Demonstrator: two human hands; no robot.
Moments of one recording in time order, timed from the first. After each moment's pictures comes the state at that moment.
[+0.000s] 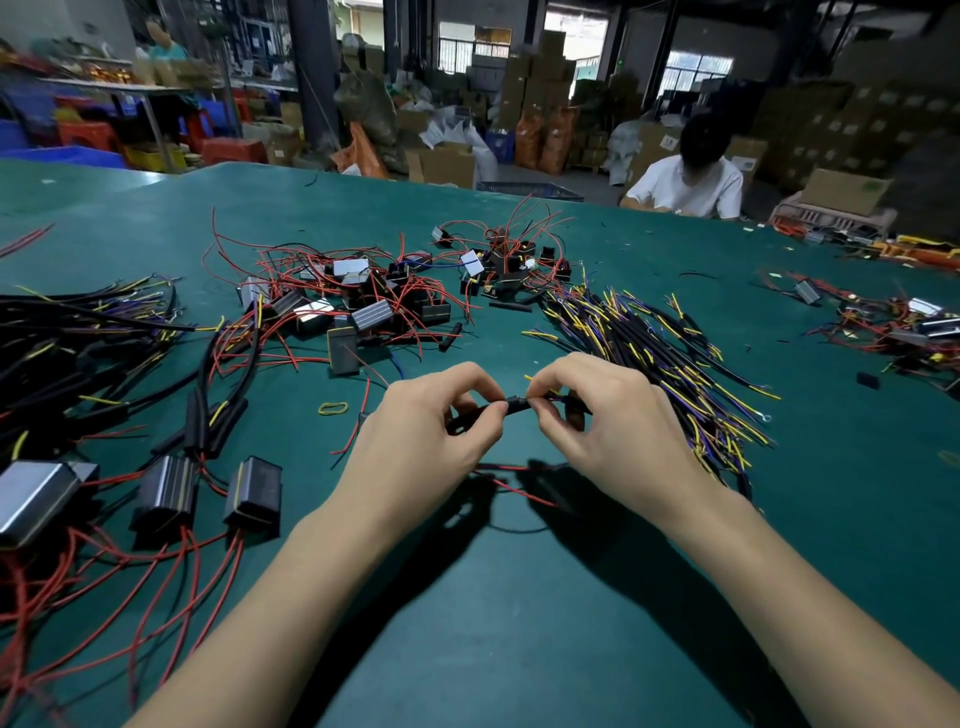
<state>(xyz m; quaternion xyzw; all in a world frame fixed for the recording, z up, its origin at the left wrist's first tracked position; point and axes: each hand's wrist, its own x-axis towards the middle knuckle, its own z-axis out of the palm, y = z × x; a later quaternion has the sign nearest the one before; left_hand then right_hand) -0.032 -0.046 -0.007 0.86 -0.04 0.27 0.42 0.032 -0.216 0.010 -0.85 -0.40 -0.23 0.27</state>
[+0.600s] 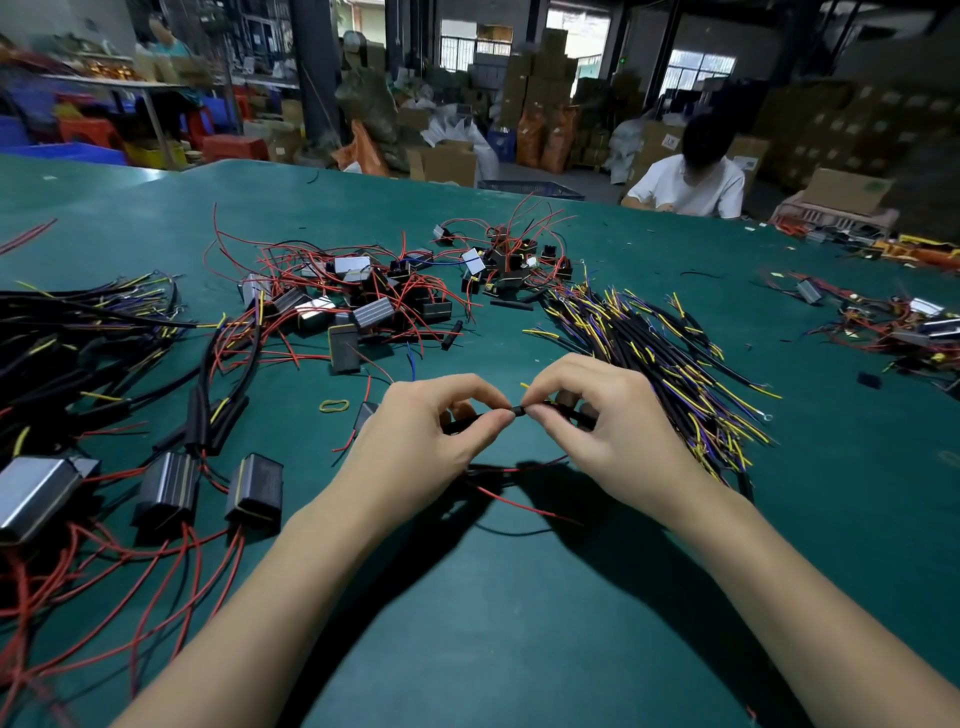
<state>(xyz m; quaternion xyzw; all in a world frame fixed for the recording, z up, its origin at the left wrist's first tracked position) -0.029 -0.039 -0.012 0.86 -0.05 0.22 0.45 0.040 -0.217 0.005 -0.81 -0.44 -0.15 0.36</state>
